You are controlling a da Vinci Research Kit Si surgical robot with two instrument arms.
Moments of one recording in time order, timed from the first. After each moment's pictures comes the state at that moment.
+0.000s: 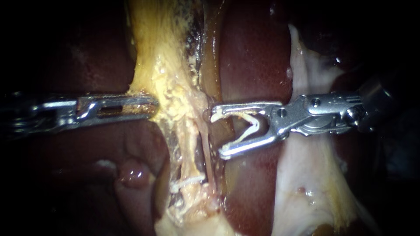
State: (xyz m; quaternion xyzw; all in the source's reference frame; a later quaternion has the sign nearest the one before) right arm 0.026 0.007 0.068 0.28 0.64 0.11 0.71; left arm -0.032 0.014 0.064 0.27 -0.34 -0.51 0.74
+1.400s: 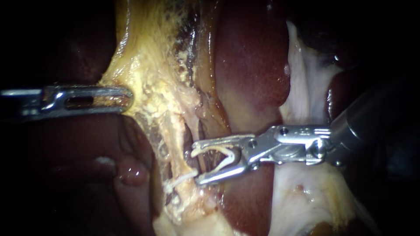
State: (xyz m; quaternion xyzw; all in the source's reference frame) right arm 0.031 0.000 0.076 0.35 0.55 0.15 0.74; left arm -0.029 0.017 0.057 0.26 -0.36 -0.53 0.72
